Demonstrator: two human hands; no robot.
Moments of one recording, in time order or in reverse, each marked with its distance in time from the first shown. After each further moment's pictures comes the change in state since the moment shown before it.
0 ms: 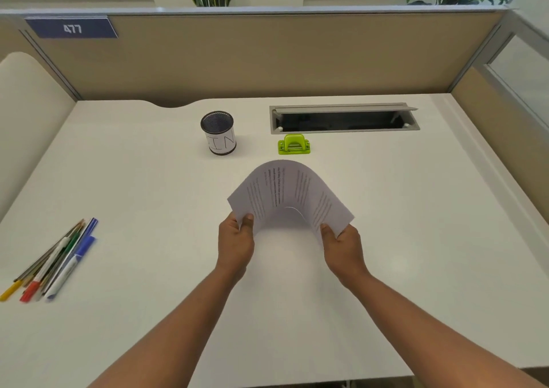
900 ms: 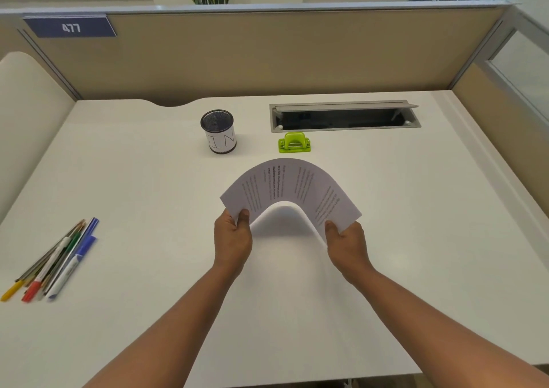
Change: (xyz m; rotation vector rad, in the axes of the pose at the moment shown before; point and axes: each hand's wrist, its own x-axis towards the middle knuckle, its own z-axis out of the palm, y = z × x) left_hand 0.006 0.001 -0.006 0.116 0.050 0.053; right_hand 0.007 0.003 -0.004 -0.056 0.005 0.052
